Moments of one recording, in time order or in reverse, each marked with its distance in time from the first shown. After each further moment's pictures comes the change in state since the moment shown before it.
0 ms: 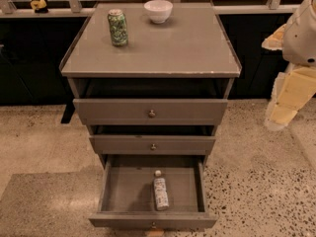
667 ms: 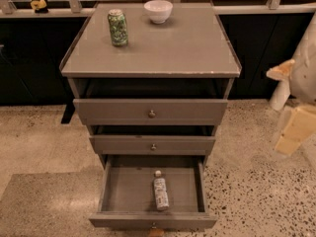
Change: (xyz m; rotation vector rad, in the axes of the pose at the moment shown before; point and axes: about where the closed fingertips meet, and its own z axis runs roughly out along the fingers) arm 0.033 0.025 0.042 -0.039 -0.061 0.035
